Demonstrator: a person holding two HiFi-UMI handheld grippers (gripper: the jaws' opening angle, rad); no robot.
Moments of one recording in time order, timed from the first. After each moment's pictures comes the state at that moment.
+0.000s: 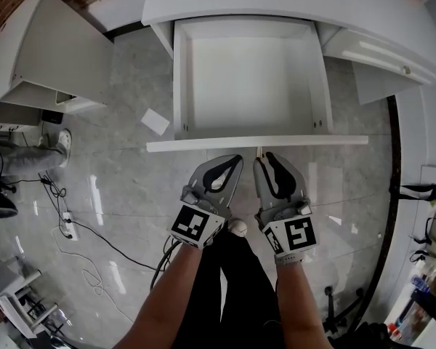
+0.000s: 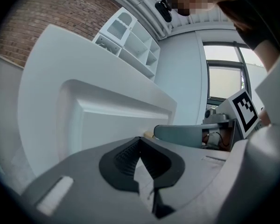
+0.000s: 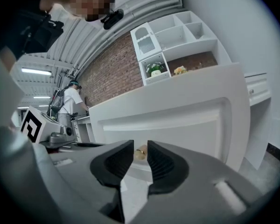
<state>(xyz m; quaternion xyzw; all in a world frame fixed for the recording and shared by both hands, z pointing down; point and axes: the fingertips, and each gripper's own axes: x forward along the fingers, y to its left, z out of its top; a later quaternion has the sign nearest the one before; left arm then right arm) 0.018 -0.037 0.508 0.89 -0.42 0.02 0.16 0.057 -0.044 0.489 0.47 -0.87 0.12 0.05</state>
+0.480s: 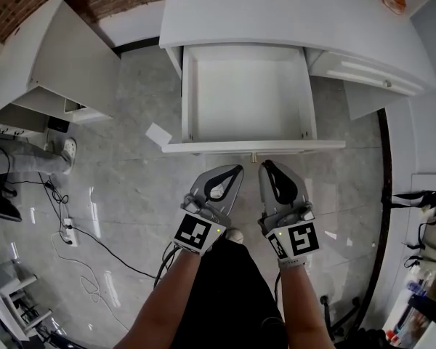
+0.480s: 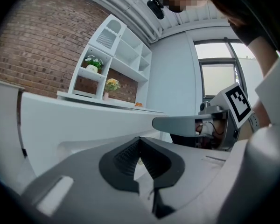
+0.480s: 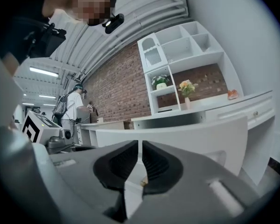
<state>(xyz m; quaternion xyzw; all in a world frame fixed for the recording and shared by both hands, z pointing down) 0.020 -0.021 0.441 0.90 -0.42 0.03 0.12 0.061 -0.035 0.411 0.45 -0.89 0.08 0.03</state>
